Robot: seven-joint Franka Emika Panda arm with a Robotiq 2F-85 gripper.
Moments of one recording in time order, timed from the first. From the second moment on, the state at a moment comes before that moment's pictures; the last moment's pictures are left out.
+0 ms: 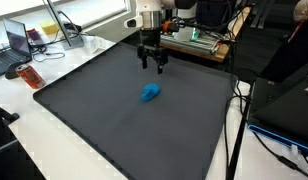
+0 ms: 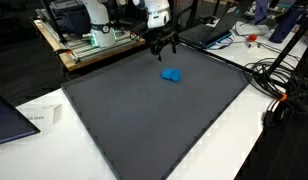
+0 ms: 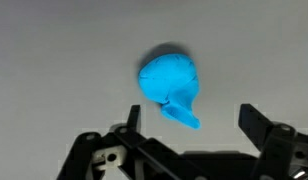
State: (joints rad) arm 0.12 0.17 0.06 -2.49 0.30 2.91 0.07
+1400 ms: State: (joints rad) arm 0.41 0.28 -0.01 -2.19 -0.45 2.43 1.08
